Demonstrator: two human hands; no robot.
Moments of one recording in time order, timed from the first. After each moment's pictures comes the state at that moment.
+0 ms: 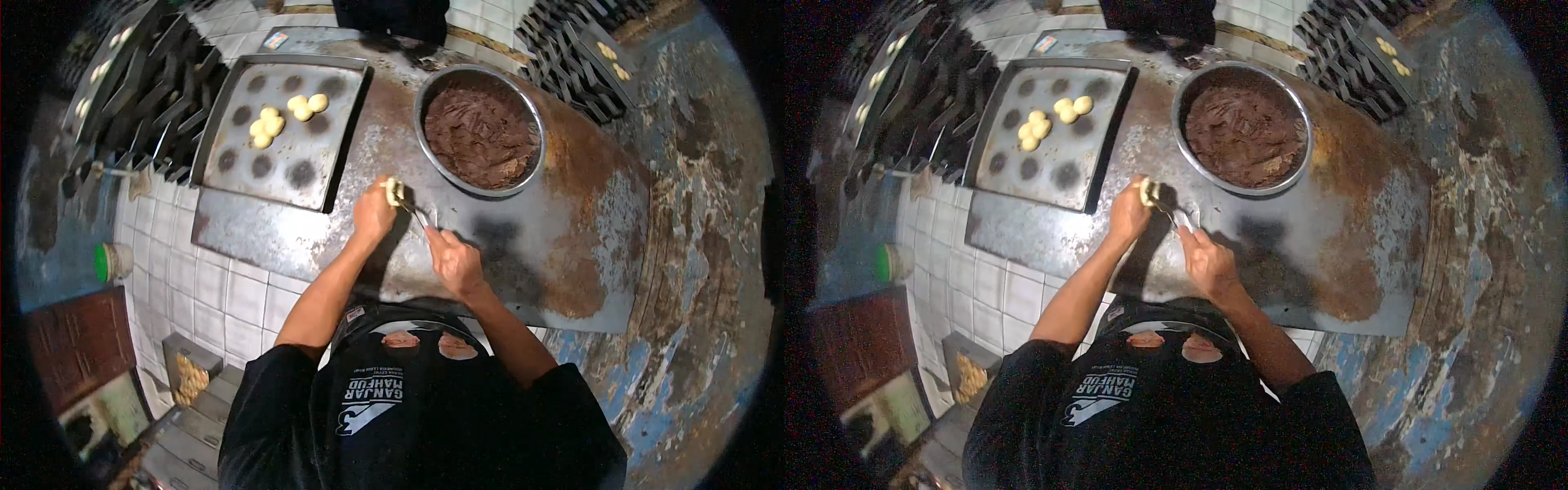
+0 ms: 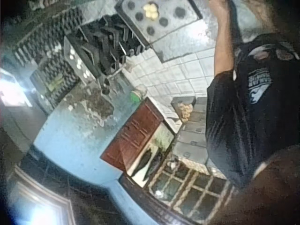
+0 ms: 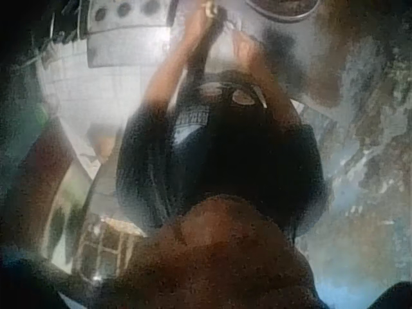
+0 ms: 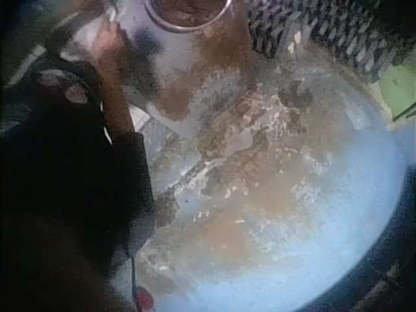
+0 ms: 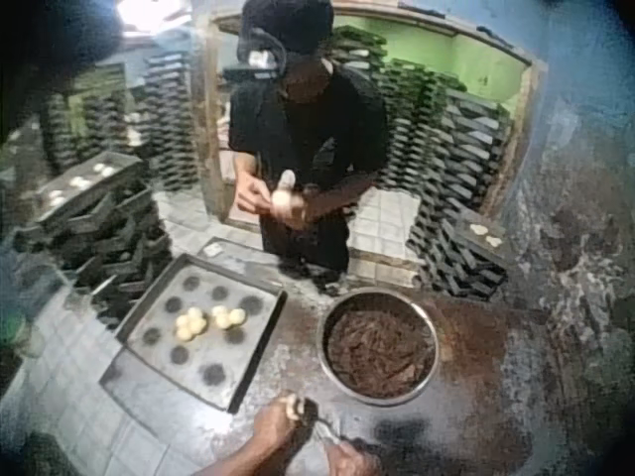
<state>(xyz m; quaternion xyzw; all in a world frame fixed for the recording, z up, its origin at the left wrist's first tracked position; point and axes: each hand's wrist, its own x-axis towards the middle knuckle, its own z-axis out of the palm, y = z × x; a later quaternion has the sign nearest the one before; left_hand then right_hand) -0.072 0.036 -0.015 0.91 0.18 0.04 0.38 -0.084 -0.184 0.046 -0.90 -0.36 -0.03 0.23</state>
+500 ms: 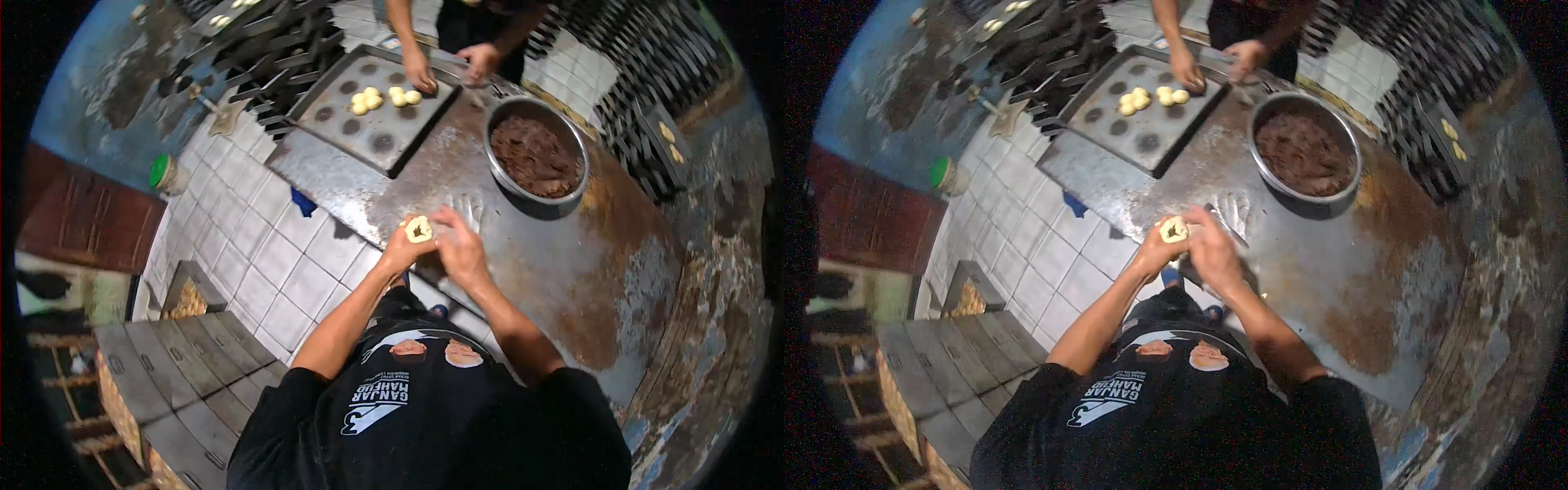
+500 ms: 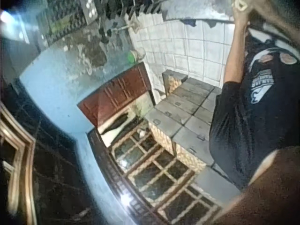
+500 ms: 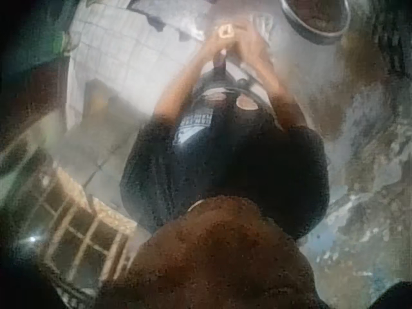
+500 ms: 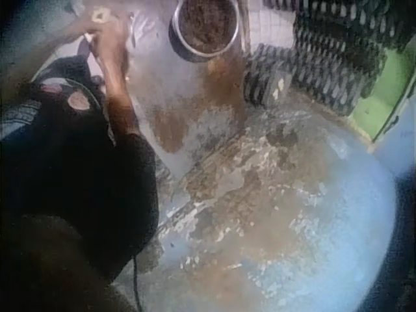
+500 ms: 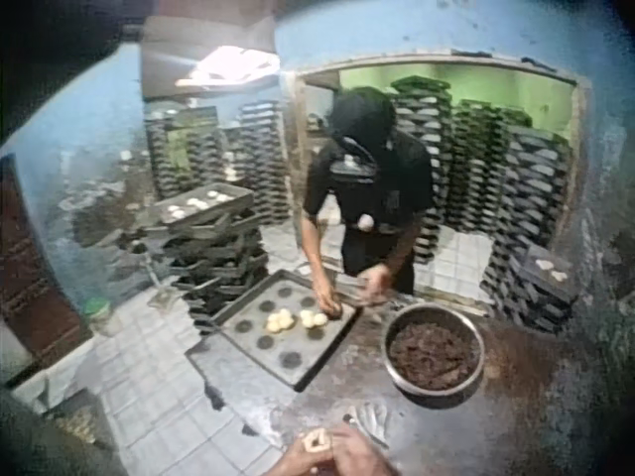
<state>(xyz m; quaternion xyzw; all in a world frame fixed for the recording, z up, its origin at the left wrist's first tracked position) -0.261 -0.051 0.038 0.64 0.24 0.08 0.73 -0.163 -0.184 0.080 -0.66 -0.50 0.14 0.55</state>
